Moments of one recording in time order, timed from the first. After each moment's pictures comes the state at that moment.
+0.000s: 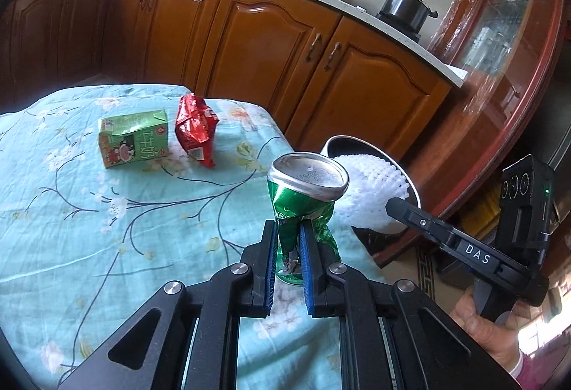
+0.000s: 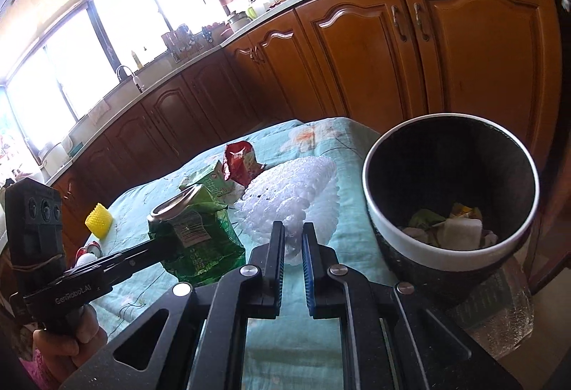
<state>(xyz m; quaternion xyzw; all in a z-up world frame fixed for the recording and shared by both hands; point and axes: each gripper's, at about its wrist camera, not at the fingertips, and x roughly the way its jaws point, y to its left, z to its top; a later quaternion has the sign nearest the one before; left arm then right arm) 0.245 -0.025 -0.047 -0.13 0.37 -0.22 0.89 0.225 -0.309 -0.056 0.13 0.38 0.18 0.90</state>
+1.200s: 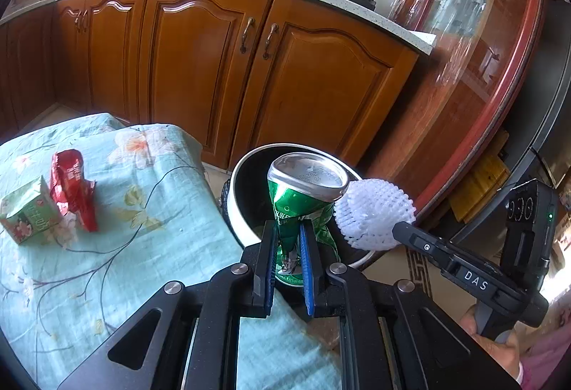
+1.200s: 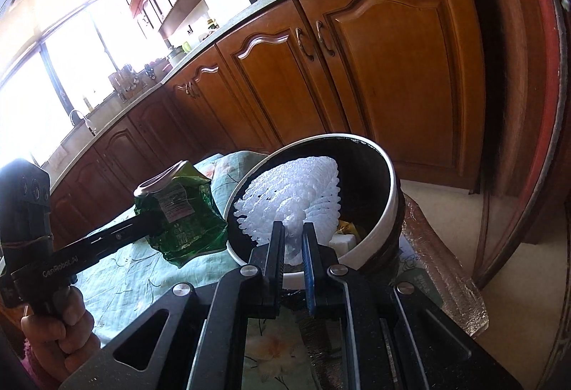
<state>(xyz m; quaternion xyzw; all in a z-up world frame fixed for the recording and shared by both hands) 0.314 -0.166 -0.039 -0.07 0.37 -0.27 0.89 0.225 -0.419 -0.057 0.17 0.36 0.07 0.91</state>
